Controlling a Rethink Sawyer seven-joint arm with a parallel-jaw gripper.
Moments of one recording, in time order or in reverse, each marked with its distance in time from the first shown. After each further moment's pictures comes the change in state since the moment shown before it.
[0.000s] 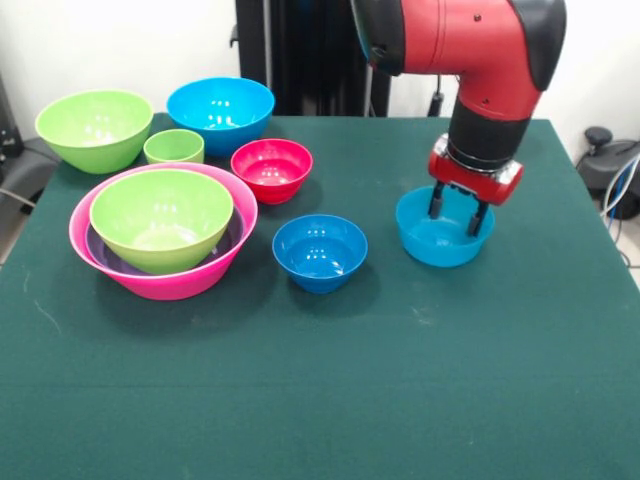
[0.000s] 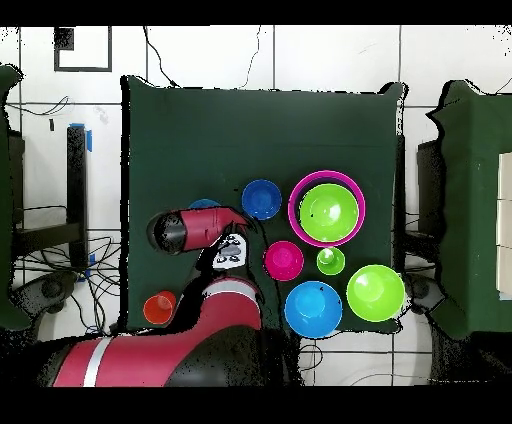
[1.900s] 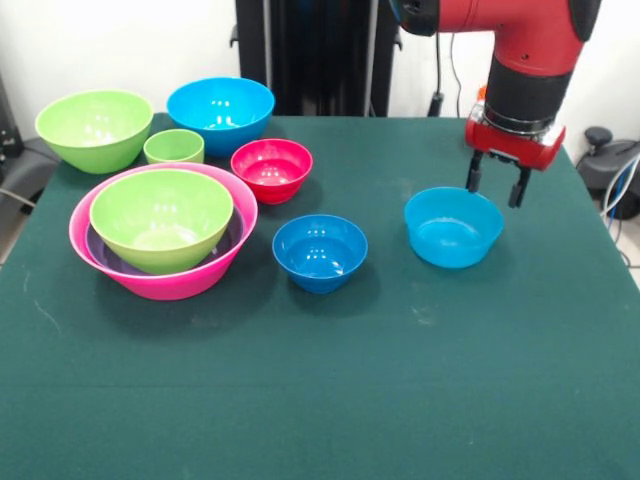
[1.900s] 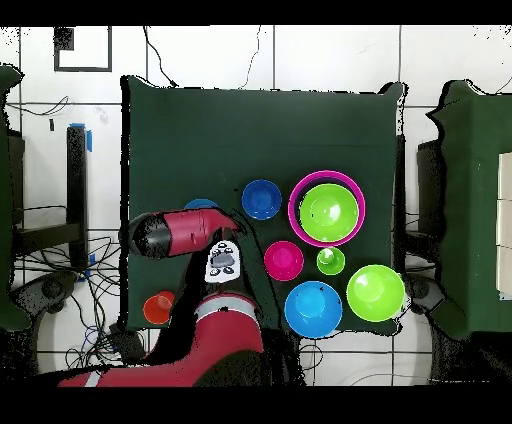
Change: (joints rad) arm -0.012 -0.117 0.074 0.077 0.002 0.024 0.000
